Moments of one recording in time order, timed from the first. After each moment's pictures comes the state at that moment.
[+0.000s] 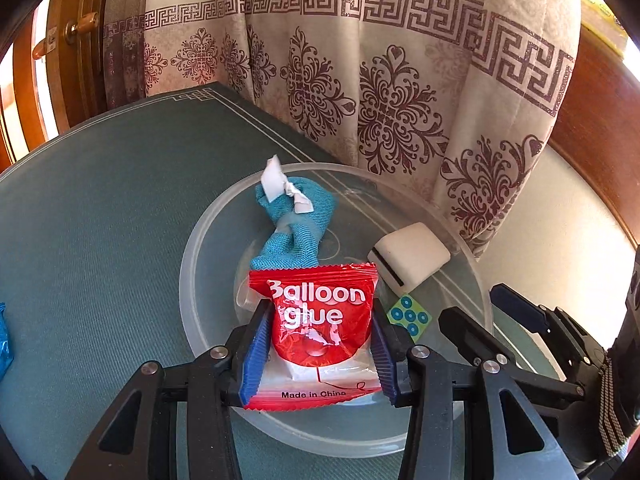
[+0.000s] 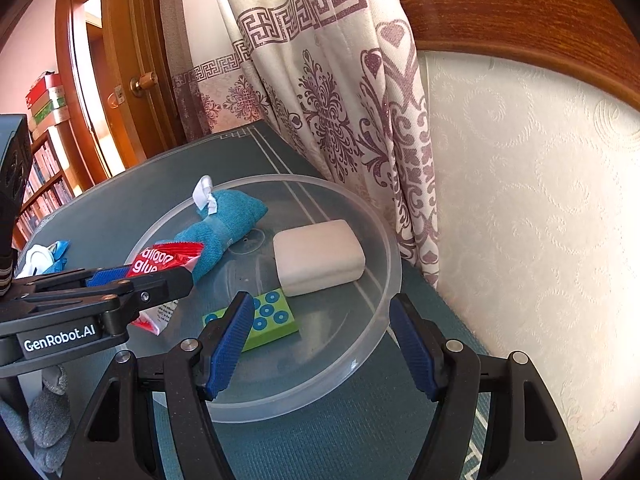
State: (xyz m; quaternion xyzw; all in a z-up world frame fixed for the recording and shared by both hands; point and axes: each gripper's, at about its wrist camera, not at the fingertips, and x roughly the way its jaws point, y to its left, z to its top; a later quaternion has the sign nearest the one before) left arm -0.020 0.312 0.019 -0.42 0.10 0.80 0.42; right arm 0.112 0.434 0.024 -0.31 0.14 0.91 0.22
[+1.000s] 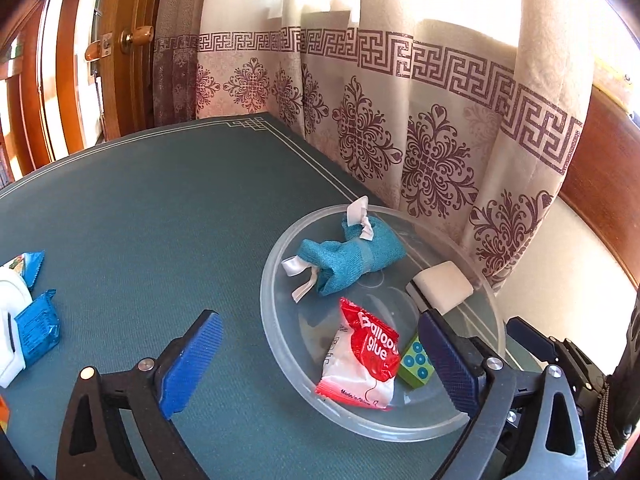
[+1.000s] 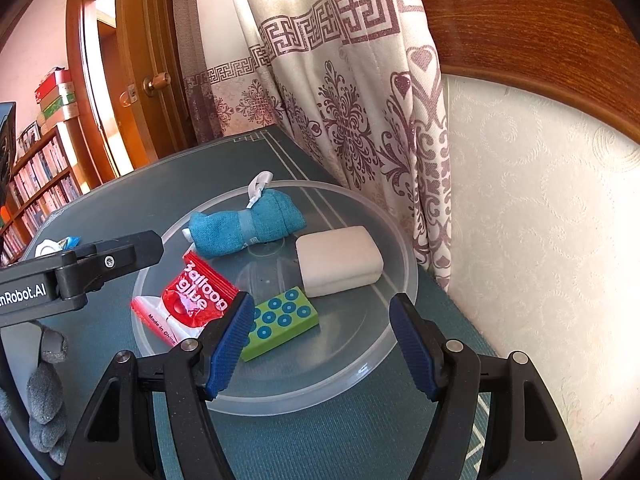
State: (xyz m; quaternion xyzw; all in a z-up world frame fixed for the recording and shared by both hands) left arm -0.021 0.271 0.043 -0.38 0.06 0.85 0.36; right arm 0.118 0.419 0.034 -0.30 0.13 0.92 0.21
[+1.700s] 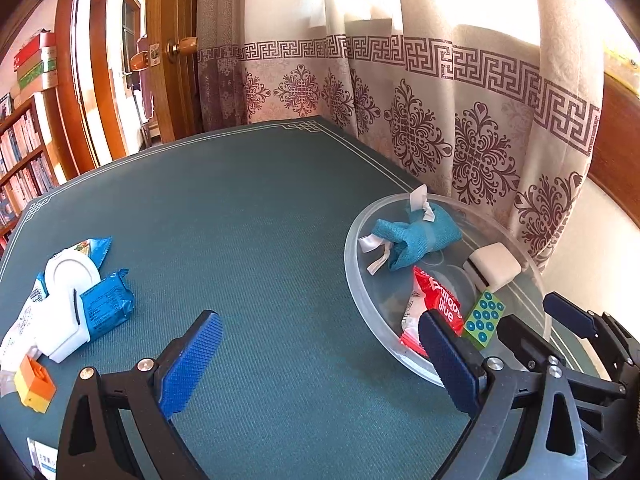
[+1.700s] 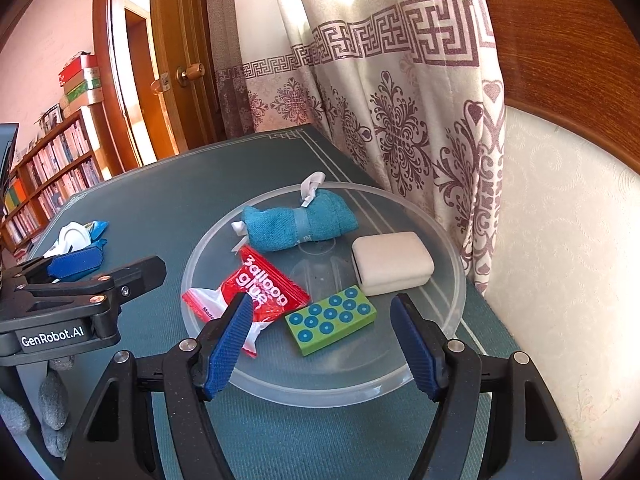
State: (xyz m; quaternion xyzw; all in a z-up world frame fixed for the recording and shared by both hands) left arm -0.012 0.231 0.043 -0.36 0.10 0.88 0.29; right arm 0.110 0.382 0.045 -0.31 0.11 0.93 0.17
